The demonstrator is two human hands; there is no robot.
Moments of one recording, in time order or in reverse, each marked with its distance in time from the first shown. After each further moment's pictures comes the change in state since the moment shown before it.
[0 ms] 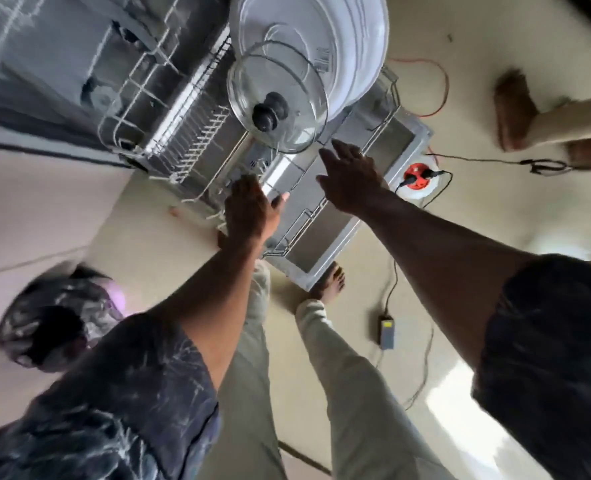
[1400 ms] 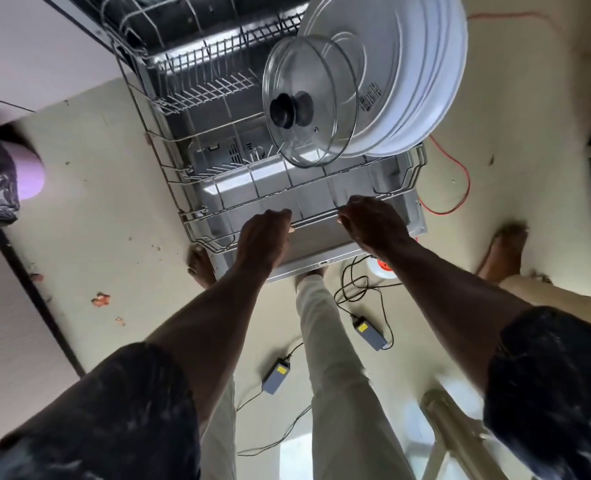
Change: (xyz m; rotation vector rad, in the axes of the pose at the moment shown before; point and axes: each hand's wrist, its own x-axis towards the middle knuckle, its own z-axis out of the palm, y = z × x) left_hand 0.003 0.110 0.077 -0.270 0.044 -0.213; right_hand 0.090 0.135 0.000 -0.441 -0.113 -0.622
